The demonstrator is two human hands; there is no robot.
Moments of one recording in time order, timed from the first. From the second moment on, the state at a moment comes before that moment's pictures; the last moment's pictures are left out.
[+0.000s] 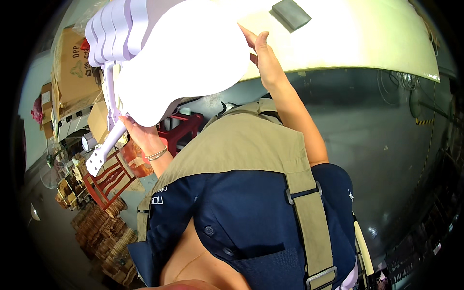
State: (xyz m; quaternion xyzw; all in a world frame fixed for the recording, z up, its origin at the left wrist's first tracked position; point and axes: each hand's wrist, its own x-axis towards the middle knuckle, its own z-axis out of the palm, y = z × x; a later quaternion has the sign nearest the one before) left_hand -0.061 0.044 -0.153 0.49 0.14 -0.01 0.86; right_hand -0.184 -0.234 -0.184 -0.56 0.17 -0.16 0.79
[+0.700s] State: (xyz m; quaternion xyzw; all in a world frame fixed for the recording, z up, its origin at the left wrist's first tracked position) left_hand -0.090 0.000 -0.104 0.55 0.00 -0.01 0.84; right_hand -0.196 -0.231 -0.236 -0.35 0.26 -0.22 0.87
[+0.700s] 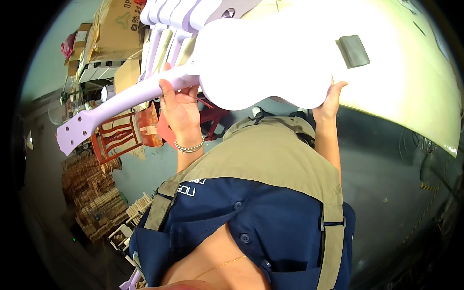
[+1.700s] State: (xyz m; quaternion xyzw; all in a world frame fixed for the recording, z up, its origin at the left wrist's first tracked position) left_hand -0.086 -0.024 -0.108 0.47 -0.19 -0.12 0.85; right_hand -0.247 -0.282 -0.311 -0.51 0.22 -0.21 0.80
